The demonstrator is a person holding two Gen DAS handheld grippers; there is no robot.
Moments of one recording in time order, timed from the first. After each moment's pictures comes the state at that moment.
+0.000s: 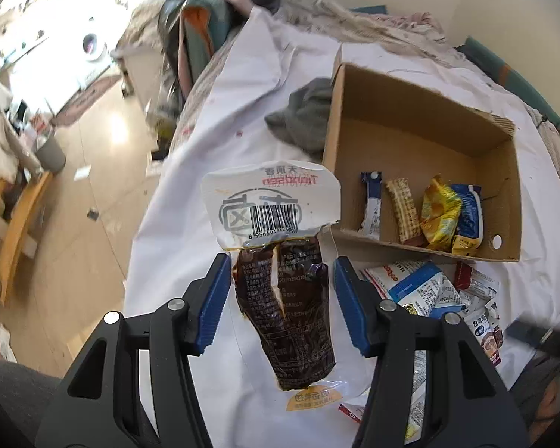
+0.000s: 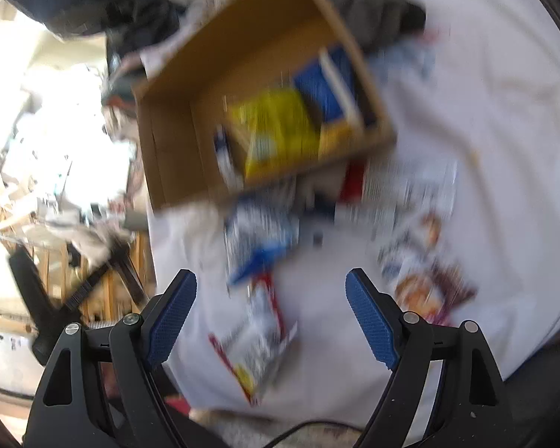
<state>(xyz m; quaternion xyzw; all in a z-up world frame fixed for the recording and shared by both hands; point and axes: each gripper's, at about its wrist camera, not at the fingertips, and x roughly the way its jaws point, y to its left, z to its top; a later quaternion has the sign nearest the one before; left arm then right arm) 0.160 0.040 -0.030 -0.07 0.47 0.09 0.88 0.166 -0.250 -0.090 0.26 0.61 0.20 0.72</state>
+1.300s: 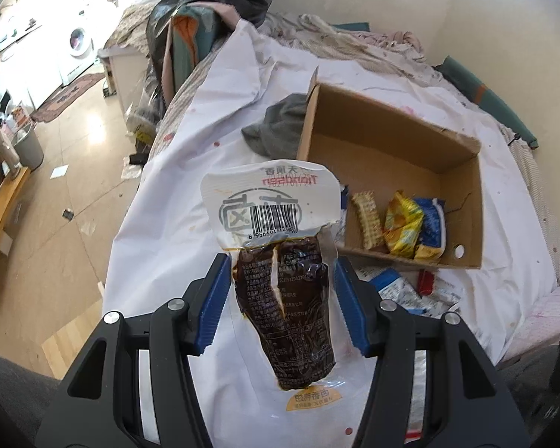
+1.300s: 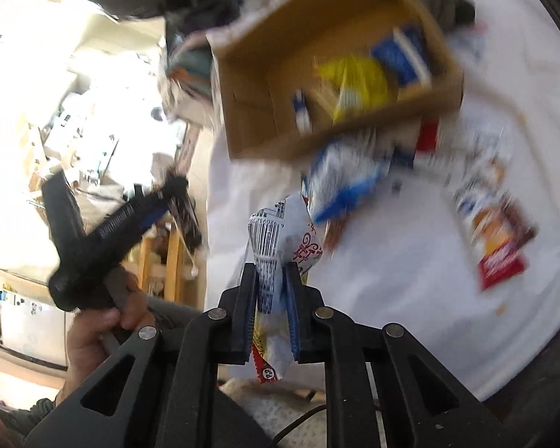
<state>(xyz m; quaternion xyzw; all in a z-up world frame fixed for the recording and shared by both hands) 0.141 0.041 -0.007 -0.12 0.44 0.04 0.89 0.125 -0.241 -0.043 0.27 0.52 0.29 0.76</state>
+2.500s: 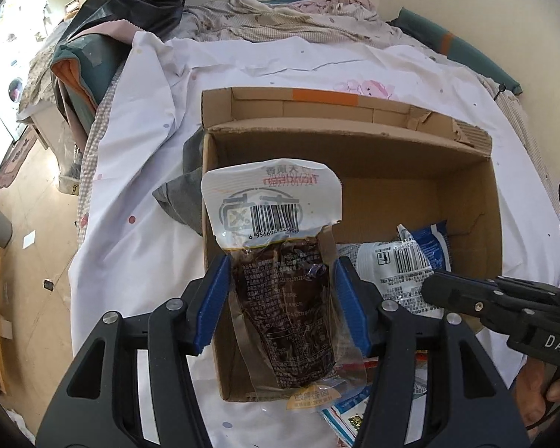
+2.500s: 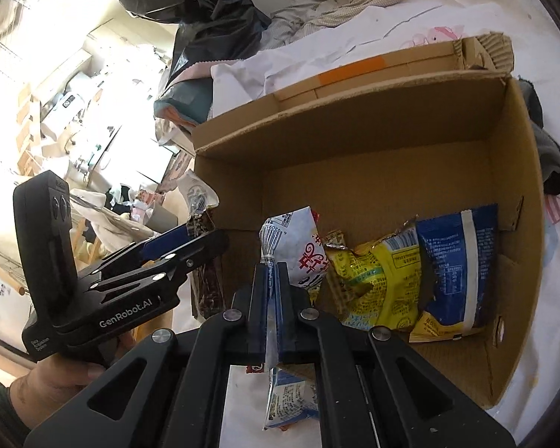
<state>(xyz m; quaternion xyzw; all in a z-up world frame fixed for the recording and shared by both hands) 0.295 -0.007 -0.031 -0.02 0.48 -0.04 0.87 0.302 -0.192 -0.049 0.20 0.49 0.31 0.79</state>
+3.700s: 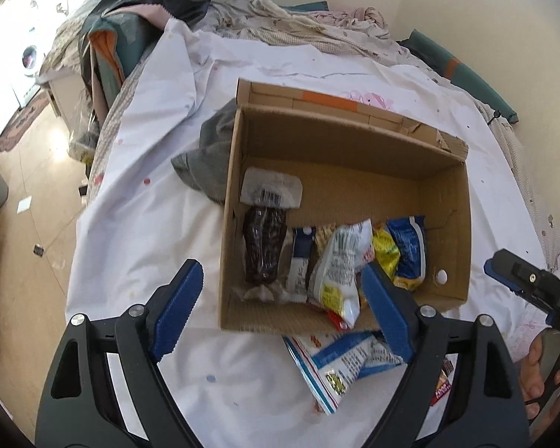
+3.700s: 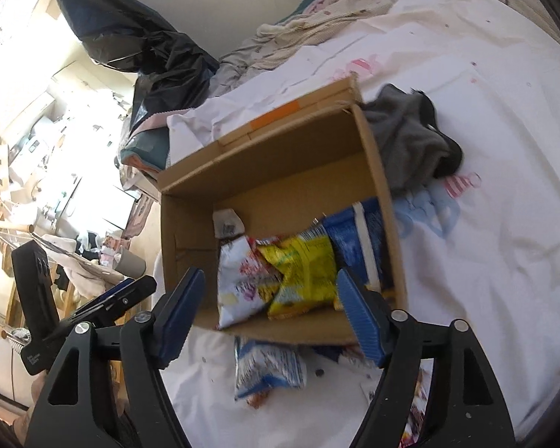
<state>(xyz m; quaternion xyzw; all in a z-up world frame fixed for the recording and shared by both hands) 0.236 0.009 -0.012 -0.09 0.48 -0.03 0.87 0.242 -0.272 -0.019 0.22 0.46 0.20 0.84</state>
